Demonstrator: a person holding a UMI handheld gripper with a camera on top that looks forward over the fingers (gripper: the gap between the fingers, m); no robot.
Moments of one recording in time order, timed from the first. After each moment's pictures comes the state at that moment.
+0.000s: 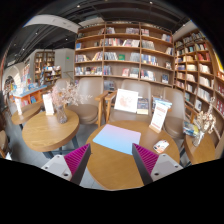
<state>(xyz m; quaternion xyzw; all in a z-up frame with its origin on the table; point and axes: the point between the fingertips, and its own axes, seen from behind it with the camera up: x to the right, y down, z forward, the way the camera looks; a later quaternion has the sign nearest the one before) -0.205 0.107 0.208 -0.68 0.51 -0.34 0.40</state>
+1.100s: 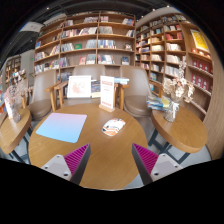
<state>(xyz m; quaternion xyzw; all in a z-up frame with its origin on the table) -0.149 -0.126 0.092 -0.58 0.65 -0.39 0.31</state>
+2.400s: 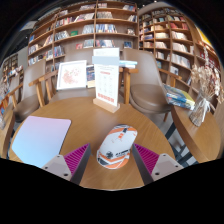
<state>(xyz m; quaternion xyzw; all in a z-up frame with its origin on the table) 0.049 -0.149 -0.013 -0.60 0.67 -0.34 0.28</state>
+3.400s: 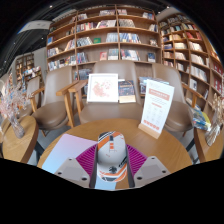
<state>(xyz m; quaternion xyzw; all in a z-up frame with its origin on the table) 0.086 0.008 0.076 -0.64 0.61 -0.31 0.36</state>
